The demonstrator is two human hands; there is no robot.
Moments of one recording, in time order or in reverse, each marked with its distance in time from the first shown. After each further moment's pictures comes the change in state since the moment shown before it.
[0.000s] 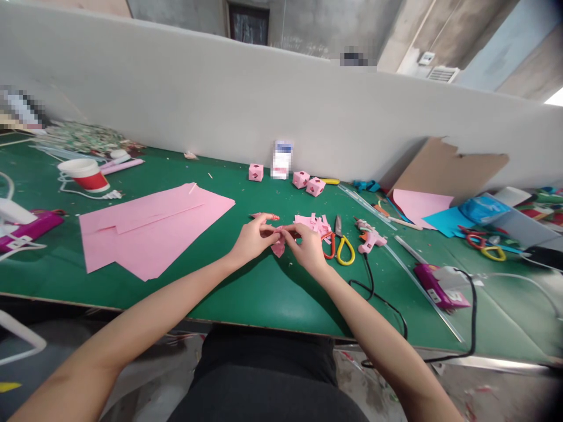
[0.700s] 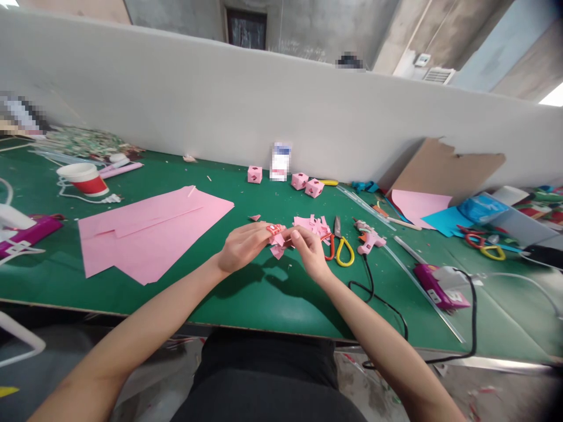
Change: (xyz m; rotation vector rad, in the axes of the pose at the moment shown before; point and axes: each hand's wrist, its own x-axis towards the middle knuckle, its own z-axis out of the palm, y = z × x) left_hand -0.007 0.014 -0.024 0.434 0.219 1.080; right_hand -0.005 -0.025 -0.010 0.638 -0.090 0.157
